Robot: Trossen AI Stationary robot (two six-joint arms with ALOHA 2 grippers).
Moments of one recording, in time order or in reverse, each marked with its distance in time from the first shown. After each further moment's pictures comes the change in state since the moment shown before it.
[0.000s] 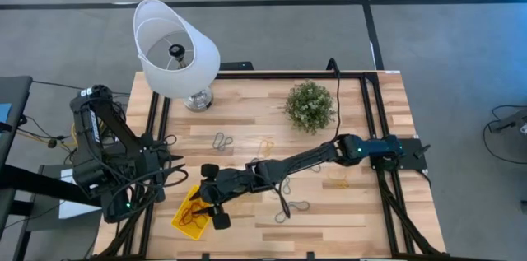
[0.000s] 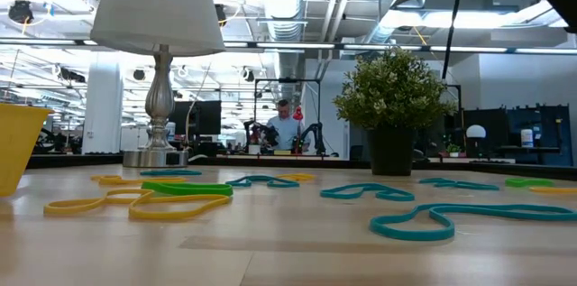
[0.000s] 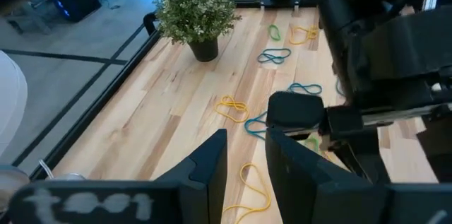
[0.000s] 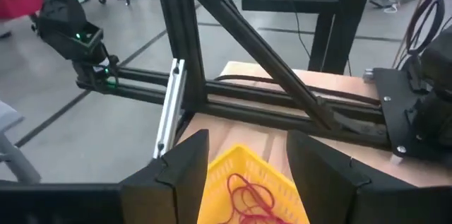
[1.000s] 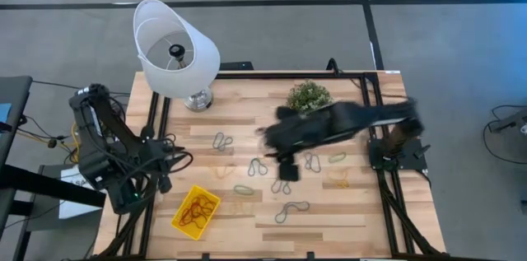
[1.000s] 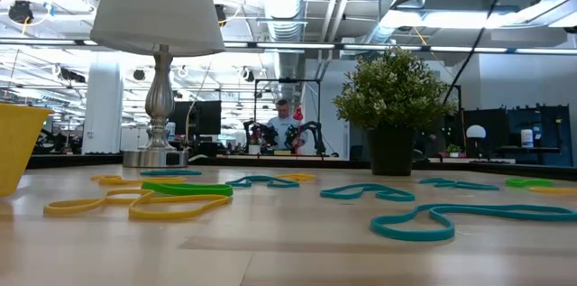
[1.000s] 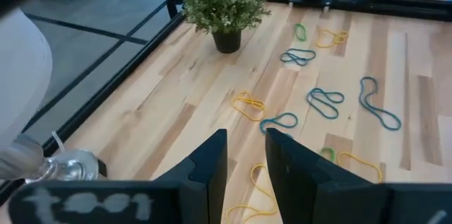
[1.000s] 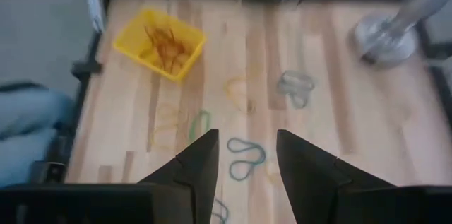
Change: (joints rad) left arm 0.096 -0.038 0.000 -0.016 0.030 -0.052; right arm -0.046 -0.655 -0.090 -1.081 0.249 0.109
